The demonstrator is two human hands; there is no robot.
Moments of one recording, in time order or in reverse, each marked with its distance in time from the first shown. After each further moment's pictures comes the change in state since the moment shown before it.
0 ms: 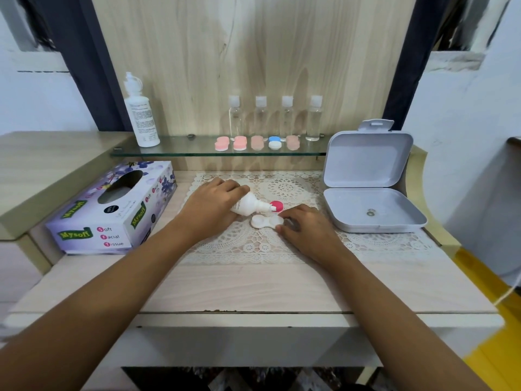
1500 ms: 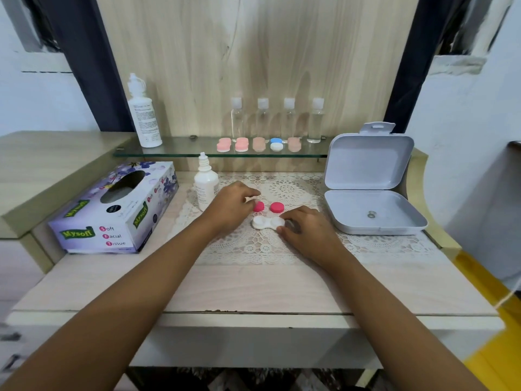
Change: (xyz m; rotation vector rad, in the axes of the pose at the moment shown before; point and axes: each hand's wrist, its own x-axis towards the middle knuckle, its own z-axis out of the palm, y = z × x) left_hand 0.026 0.027 0.006 -0.584 -0.172 -0.512; right_hand 0.001 0.001 0.001 -0.010 -0.014 0.009
